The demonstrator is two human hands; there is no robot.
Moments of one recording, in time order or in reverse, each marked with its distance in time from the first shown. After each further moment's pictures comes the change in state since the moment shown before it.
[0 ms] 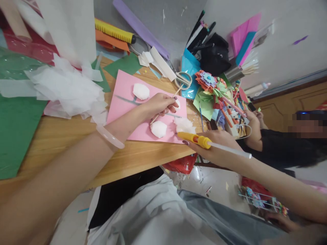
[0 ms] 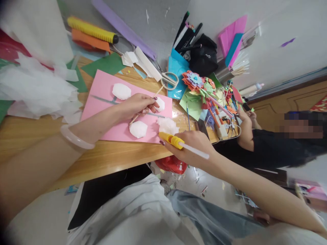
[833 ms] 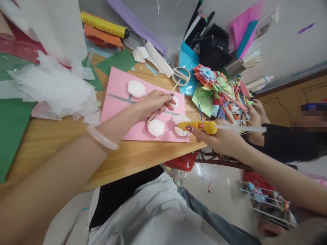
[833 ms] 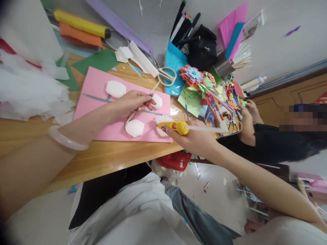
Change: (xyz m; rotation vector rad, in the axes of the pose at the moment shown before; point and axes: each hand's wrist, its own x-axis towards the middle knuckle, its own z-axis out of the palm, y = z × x) left_hand 0.001 0.001 0.000 -0.030 -0.012 -0.020; right_hand 0.012 0.015 -0.005 0.219 0.082 0.045
